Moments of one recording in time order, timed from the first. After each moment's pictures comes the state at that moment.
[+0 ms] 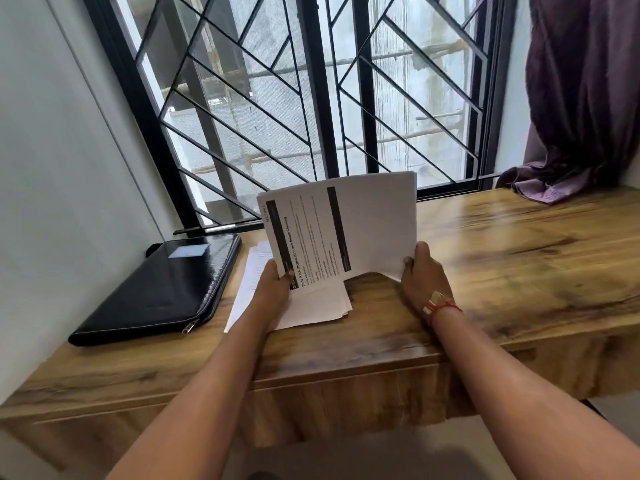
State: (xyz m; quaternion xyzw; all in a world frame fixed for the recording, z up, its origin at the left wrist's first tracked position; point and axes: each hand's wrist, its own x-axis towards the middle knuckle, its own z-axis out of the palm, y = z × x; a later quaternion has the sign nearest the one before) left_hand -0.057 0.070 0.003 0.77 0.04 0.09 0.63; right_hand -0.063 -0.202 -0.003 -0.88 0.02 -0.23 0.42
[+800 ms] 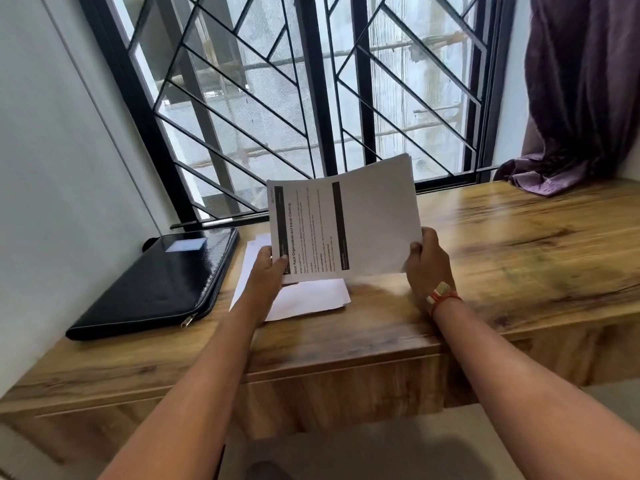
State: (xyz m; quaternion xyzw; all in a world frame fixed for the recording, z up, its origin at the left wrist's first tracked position) left_hand -0.069 0.075 0.018 0.76 -0.01 0.10 0.65; right_hand -0.056 -0.207 -0.006 -0.83 0.03 -0.28 0.49
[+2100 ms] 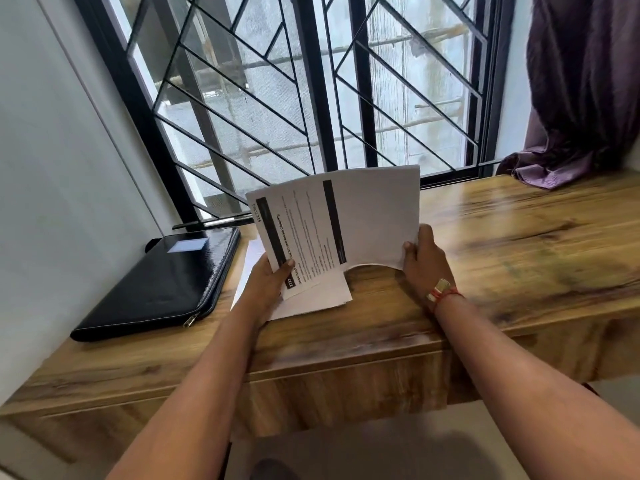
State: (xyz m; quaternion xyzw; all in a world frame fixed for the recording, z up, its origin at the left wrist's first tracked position) left_hand -0.071 0.082 0.006 0.72 -0.03 0.07 0.69; right_hand -0.063 -0.205 -0.005 -0.85 0.00 -0.24 0.46
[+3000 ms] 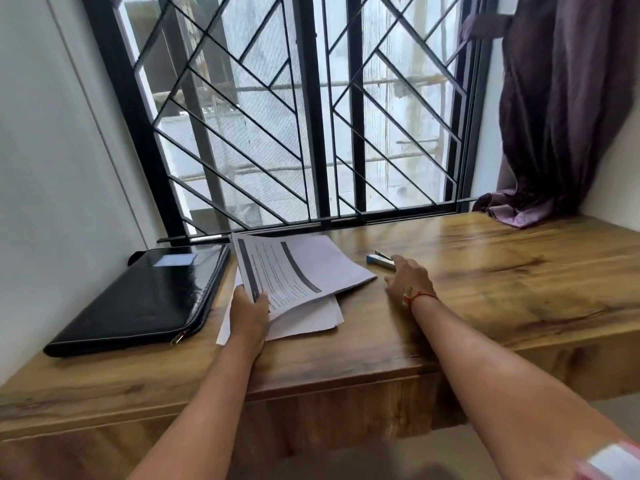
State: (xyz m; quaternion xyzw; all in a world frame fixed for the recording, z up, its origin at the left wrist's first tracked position) left_hand -0.081 0.086 -0.009 0.76 0.12 0.23 0.59; right_hand -0.010 -0.210 -0.005 -0.96 0.06 -0.15 0.24
